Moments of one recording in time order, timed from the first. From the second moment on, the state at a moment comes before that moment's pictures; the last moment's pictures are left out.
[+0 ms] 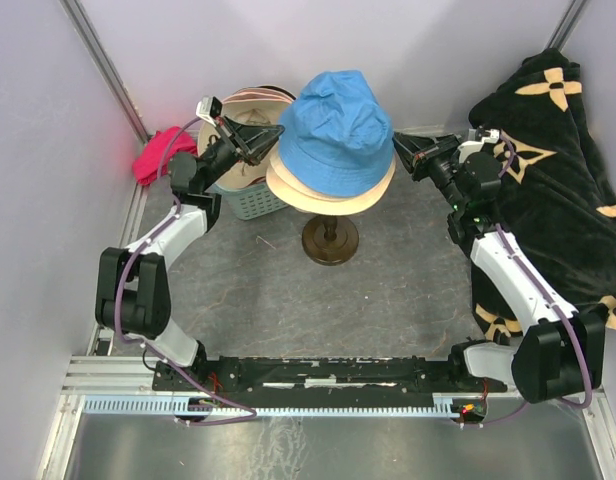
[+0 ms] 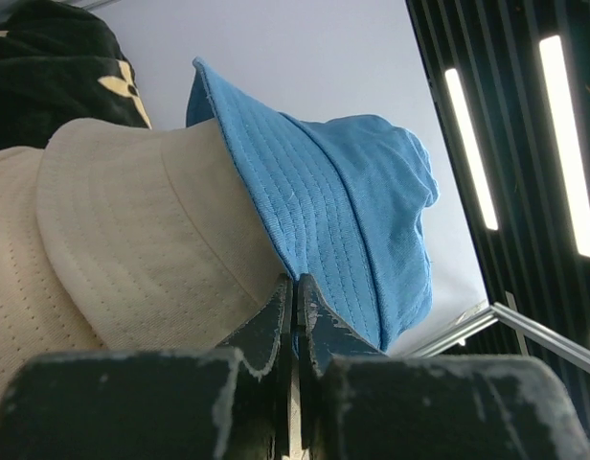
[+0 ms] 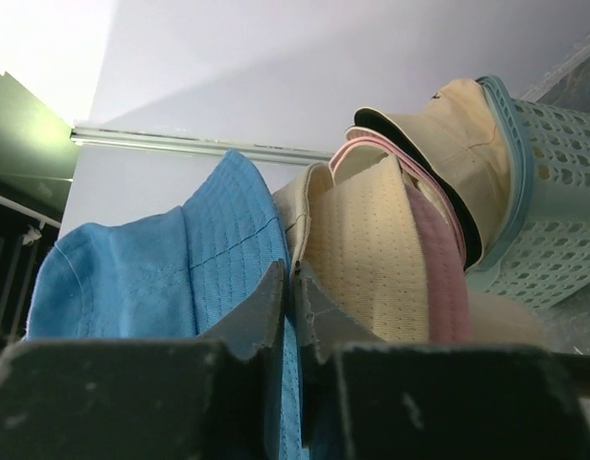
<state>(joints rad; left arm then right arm) -0.18 1.60 1.08 1.13 0.74 -1.75 0.20 1.25 0.96 0.39 -0.24 1.50</state>
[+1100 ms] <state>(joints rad) -0.19 1.43 0.82 1.08 0.64 -1.68 0.19 1.33 1.00 0.44 -0.29 1.54</state>
